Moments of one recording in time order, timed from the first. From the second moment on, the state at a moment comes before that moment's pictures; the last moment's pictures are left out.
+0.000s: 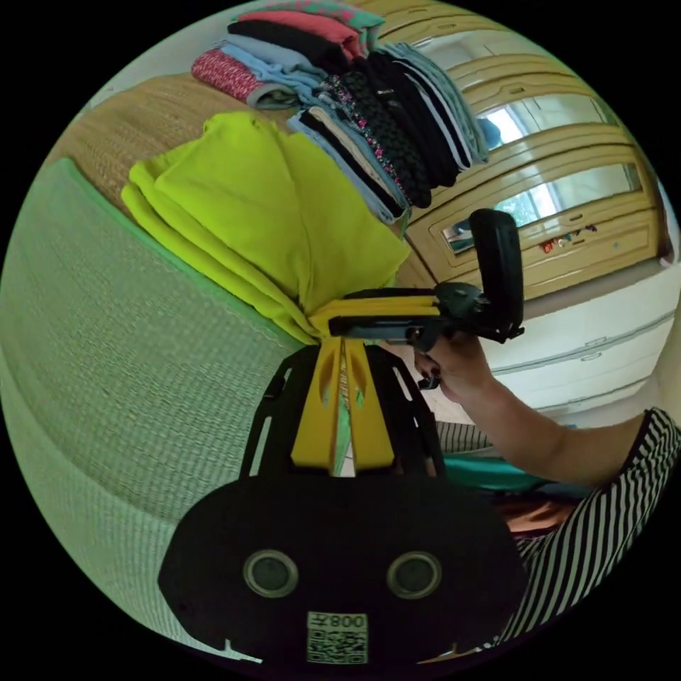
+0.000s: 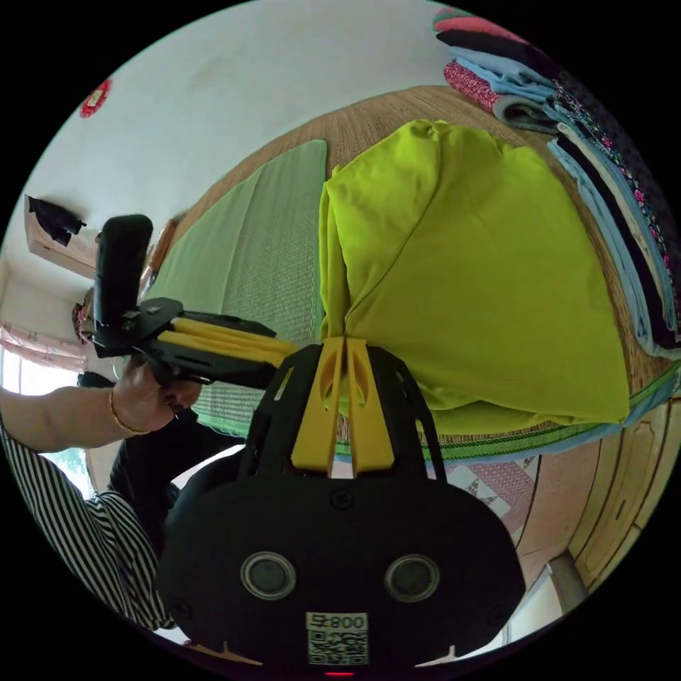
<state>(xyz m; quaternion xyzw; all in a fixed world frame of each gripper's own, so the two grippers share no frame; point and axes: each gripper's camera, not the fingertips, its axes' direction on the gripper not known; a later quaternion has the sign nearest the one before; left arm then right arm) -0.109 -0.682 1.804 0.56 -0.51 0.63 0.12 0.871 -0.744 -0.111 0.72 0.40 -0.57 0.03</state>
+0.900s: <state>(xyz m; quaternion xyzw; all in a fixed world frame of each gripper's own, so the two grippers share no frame) -0.096 -0.613 1.819 0.61 -0.51 0.60 0.08 0.933 -0.721 -0.023 0.75 0.43 -0.49 -0.04</state>
